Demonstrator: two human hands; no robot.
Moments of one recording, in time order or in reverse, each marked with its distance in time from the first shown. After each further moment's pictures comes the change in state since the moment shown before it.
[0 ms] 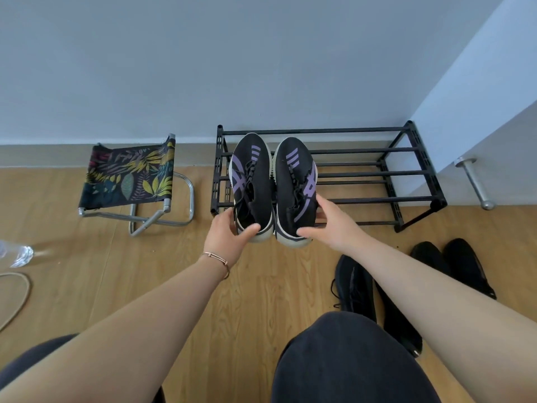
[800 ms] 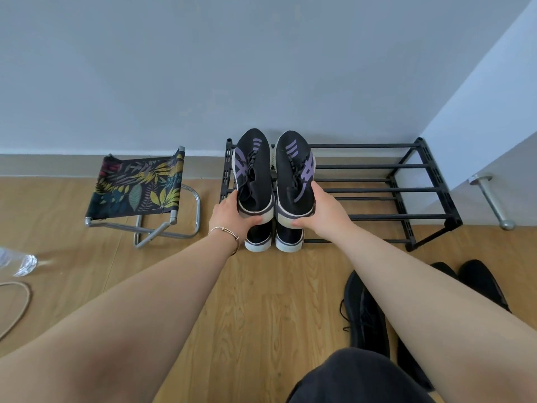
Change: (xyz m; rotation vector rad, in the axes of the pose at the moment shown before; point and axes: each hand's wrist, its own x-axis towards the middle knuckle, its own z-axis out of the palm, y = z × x) left_hand 0.063 0.029 -0.016 0.101 0.097 0.058; right_hand 0.060 -0.035 0.004 -0.056 0.125 -0.061
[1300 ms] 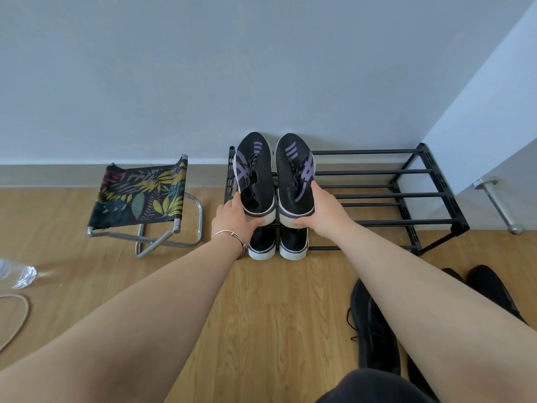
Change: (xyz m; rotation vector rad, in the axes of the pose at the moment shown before) left_hand 0.013 0.001 -0.001 0.220 0.003 0.038; right_hand 0.019 -0.009 0.003 -0.116 0.034 0.020
